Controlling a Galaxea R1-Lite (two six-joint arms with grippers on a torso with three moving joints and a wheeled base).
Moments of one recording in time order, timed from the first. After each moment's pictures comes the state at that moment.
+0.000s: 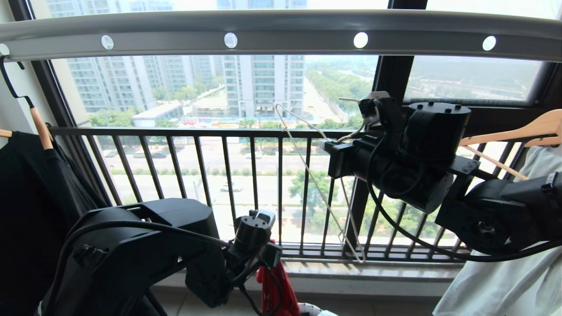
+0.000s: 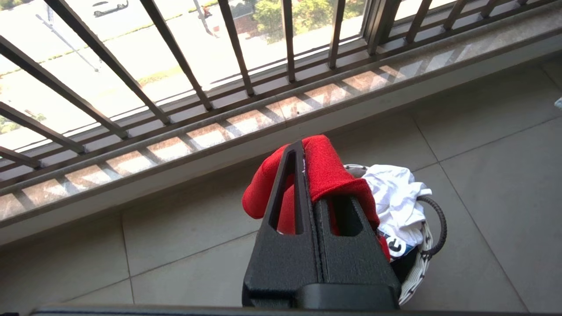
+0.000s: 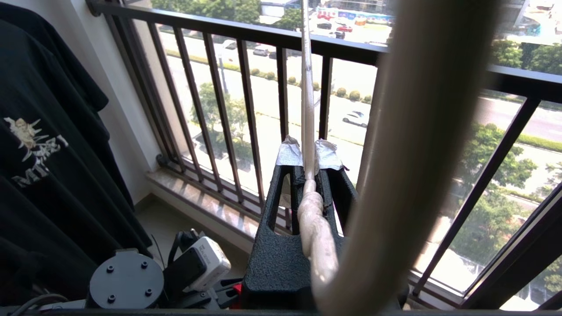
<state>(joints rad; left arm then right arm) -0.61 2.42 -0.96 -0.98 0.18 -0.06 0.56 1.81 -1.05 -0.76 -0.05 0.07</state>
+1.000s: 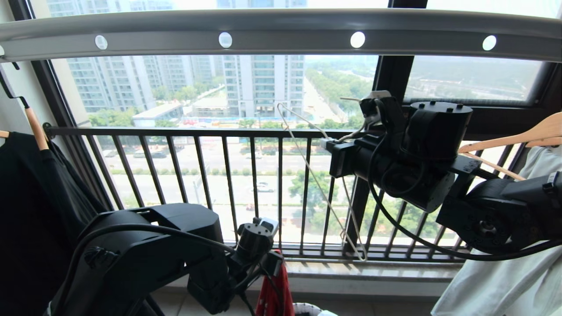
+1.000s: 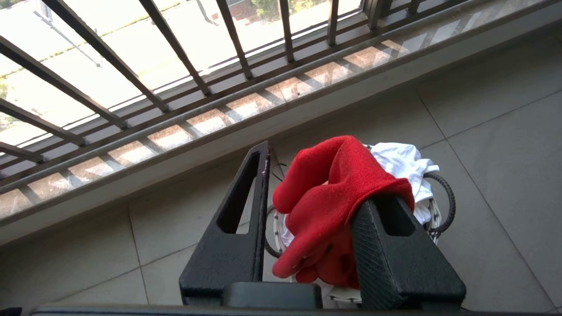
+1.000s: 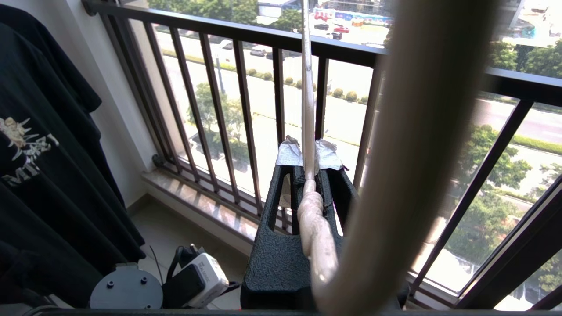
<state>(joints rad) -0.63 2.45 -0.95 -0.98 0.18 -0.04 0.56 1.81 -1.05 -0.76 -0.05 0.06</state>
